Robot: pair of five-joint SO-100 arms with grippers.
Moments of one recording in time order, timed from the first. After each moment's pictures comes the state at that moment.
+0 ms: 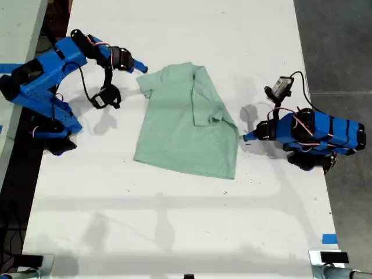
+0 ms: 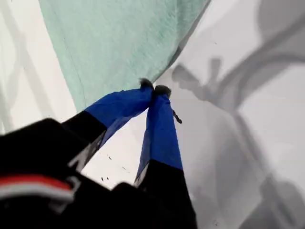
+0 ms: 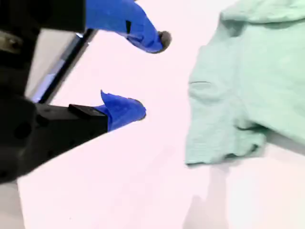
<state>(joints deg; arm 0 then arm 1) -51.8 115.8 107.8 63.5 49.5 14.2 200.6 175.1 75.0 -20.0</state>
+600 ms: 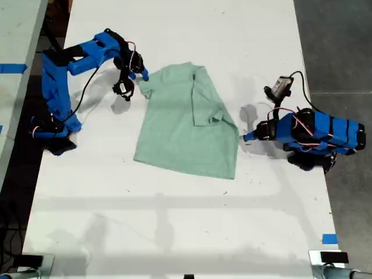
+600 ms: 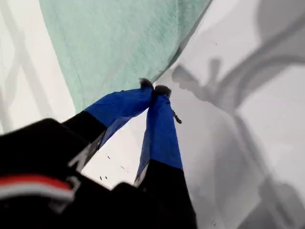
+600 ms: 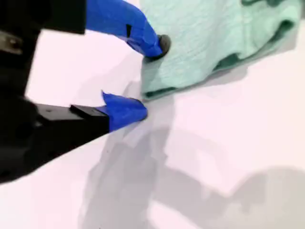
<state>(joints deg) -60.6 69.8 81.3 66.0 56.2 14.2 200.6 175.1 74.9 -20.7</state>
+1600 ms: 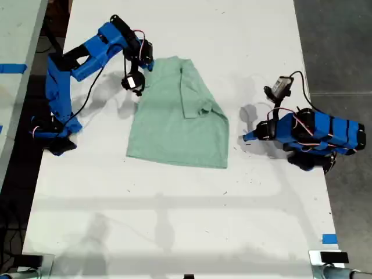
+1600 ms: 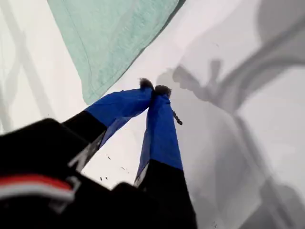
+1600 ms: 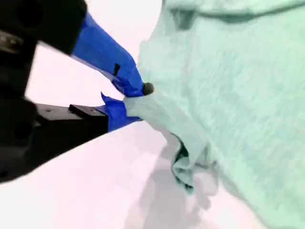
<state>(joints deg) -49.7 70.4 58.0 82.5 46.9 14.2 200.6 175.1 74.5 -20.8</state>
